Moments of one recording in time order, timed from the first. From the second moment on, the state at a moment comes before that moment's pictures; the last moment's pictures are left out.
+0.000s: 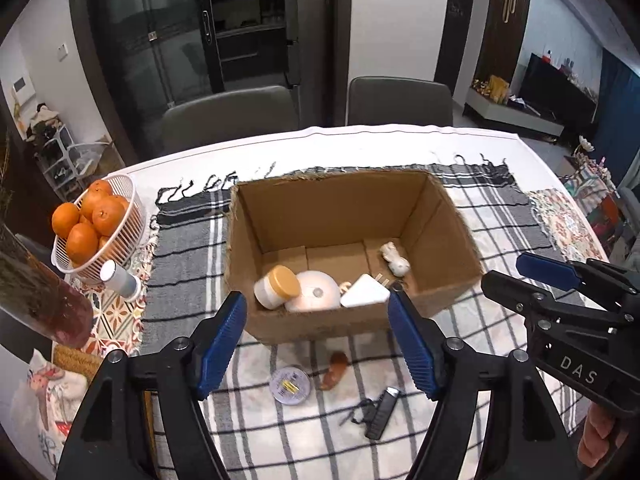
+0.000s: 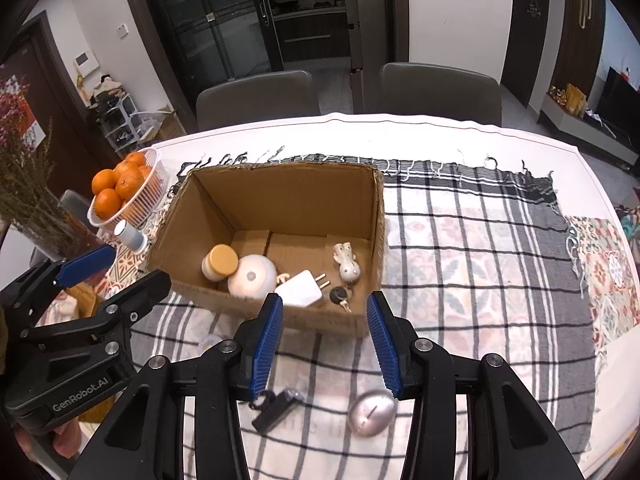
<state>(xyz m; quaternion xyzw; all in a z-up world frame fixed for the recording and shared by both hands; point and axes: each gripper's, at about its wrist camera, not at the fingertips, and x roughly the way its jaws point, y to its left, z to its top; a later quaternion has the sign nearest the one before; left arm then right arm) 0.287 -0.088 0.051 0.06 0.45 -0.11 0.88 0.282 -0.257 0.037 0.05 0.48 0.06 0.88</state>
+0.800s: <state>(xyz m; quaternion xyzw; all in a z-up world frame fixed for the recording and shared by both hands) 0.230 -0.115 -0.002 0.07 0.51 -0.14 0.85 0.227 -0.282 -0.012 0.04 0.51 0.05 0.85</state>
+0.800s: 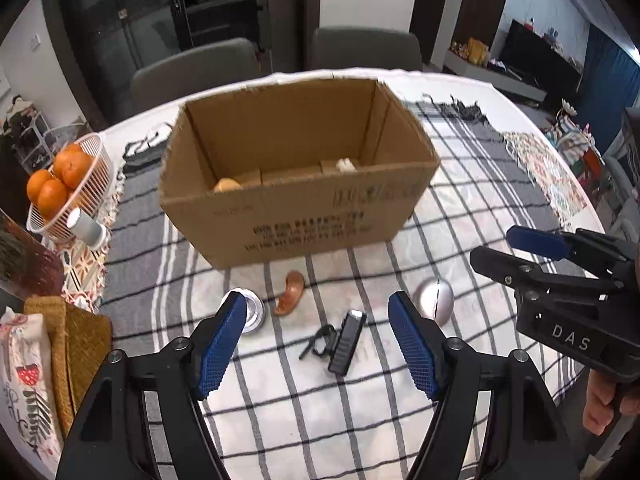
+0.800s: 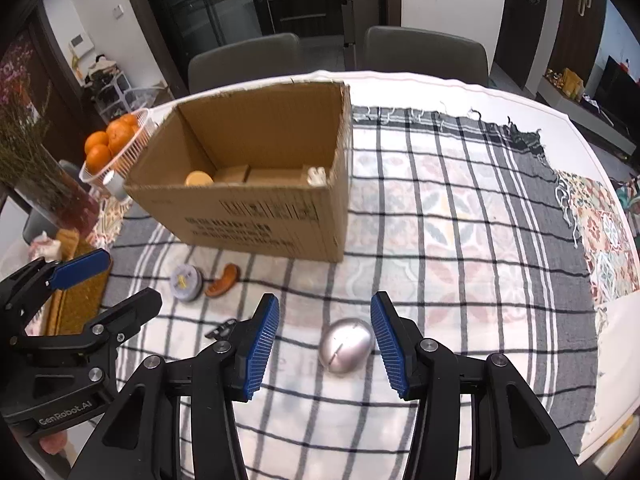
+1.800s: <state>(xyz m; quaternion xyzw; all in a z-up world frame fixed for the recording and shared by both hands) 0.220 -0.122 -0.102 0.01 0.65 -0.15 0.74 0.240 -0.279 -0.095 -0.02 0.62 0.11 0.78</state>
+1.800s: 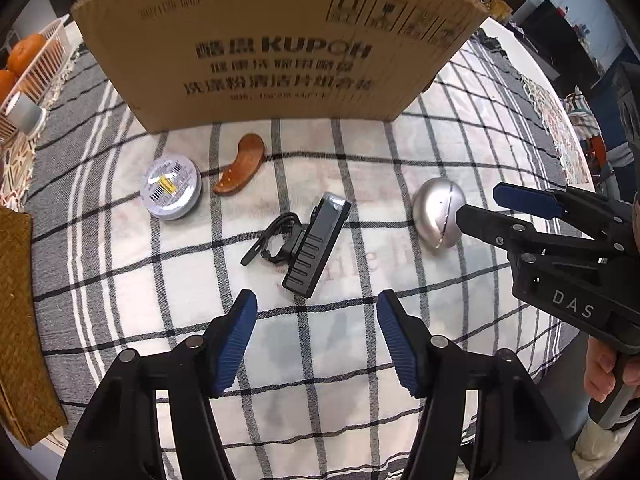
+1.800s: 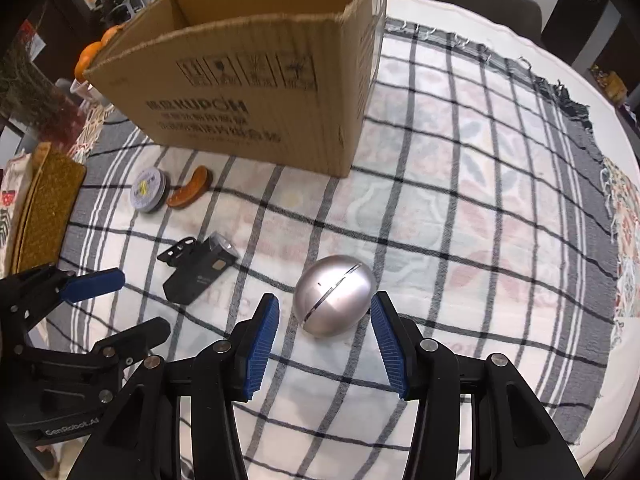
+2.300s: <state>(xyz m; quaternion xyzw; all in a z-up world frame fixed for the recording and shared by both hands) 0.235 -0.121 -0.131 0.00 0.67 -0.15 0.72 0.246 -0.281 -0.129 -0.01 0.64 0.10 0.76</state>
